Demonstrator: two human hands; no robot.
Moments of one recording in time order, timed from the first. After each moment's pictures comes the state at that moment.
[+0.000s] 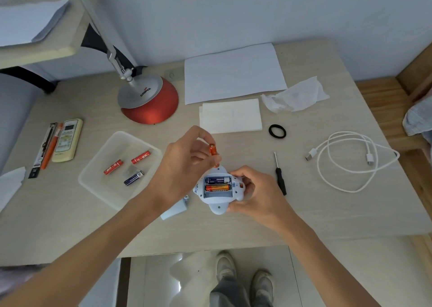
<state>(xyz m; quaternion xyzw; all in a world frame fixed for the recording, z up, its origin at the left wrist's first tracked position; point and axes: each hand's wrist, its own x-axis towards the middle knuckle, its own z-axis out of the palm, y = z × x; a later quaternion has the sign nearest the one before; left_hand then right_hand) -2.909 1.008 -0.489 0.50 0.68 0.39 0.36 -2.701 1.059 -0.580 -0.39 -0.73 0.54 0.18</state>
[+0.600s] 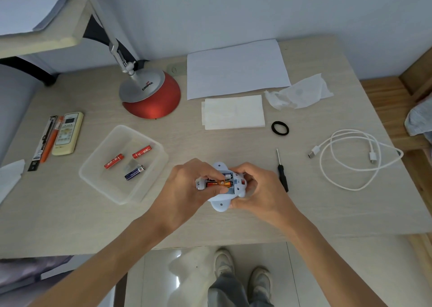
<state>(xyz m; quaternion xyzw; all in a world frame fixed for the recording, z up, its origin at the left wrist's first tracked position) -2.901 0.964 -0.526 0.54 0.71 0.33 0.31 -2.699 1.060 -0.577 -0.37 -0.71 0.56 0.18</state>
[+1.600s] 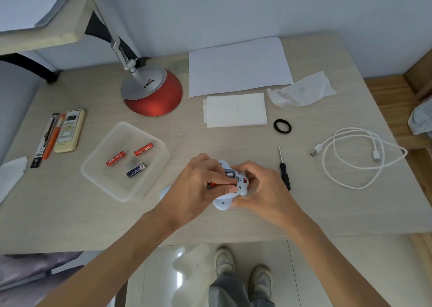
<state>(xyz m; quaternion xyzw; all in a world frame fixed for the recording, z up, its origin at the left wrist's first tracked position) -2.898 0.975 -0.543 0.67 0.64 0.28 0.25 -2.698 1.058 -0.576 -0.38 -0.72 0.56 0.18</state>
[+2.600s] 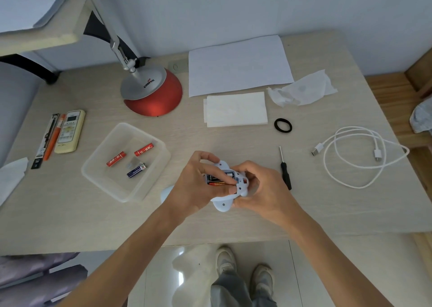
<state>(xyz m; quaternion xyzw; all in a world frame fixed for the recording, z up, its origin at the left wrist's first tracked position) -2.887 0.983 -0.533 0.40 0.72 0.35 0.45 -2.698 1.059 -0.573 -0.37 -0.74 0.54 0.17</state>
